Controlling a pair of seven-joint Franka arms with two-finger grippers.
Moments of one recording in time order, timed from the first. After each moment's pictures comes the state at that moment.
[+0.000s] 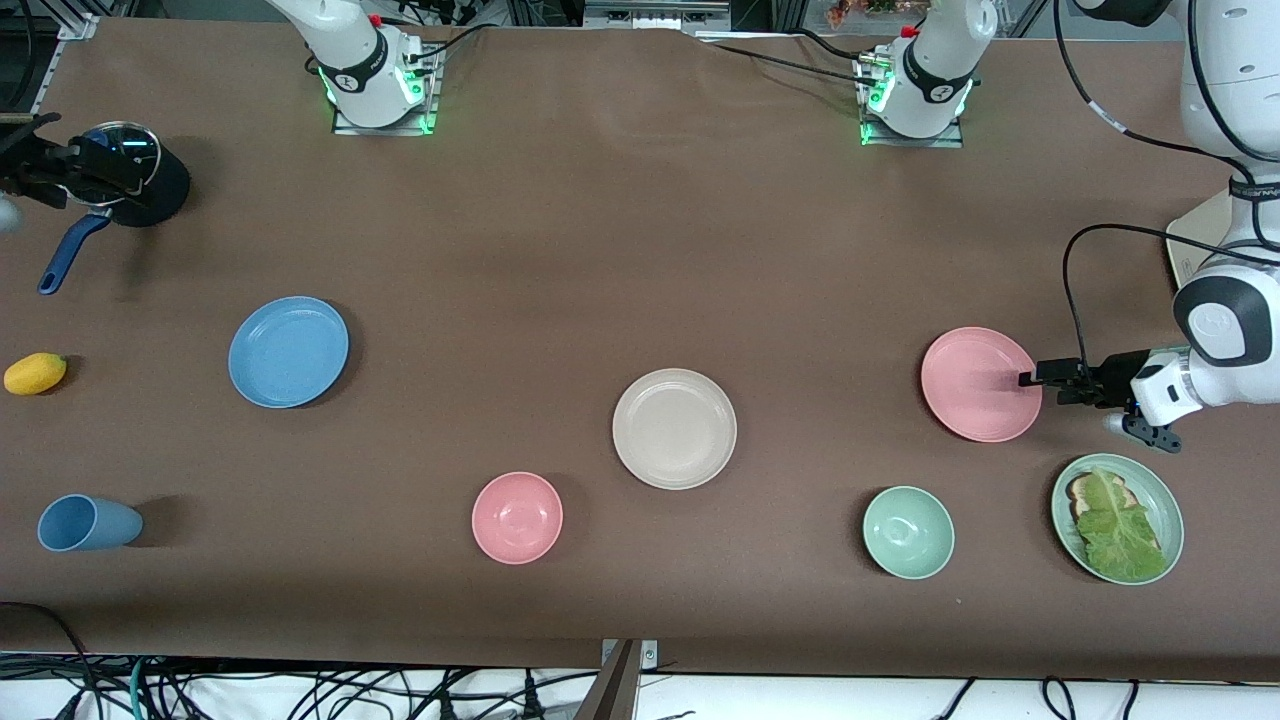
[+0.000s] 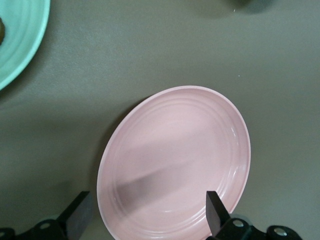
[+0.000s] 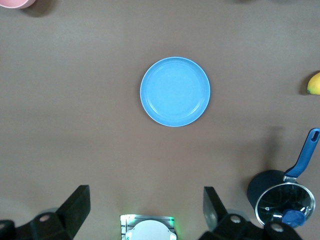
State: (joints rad) left arm 0.10 0.63 0.26 -1.70 -0.55 1.95 0.86; right arm 0.04 -0.02 -0.11 -1.59 0.01 1.43 -0.08
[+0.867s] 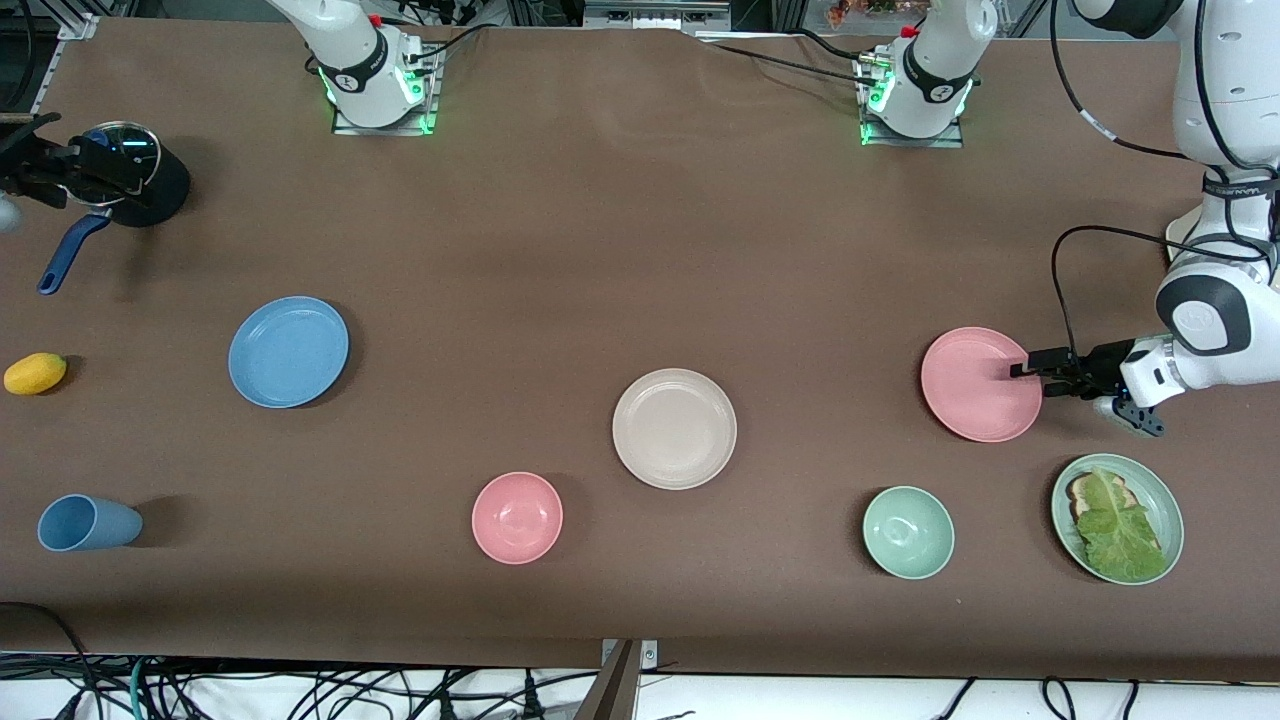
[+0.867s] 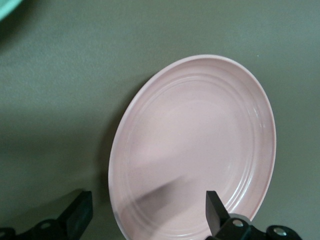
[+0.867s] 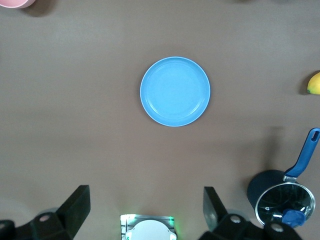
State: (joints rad) left arm 0.11 0.65 0.29 -1.81 -0.67 2.03 1.01; right arm 0.04 -0.02 -0.11 -1.59 0.01 1.43 -0.08
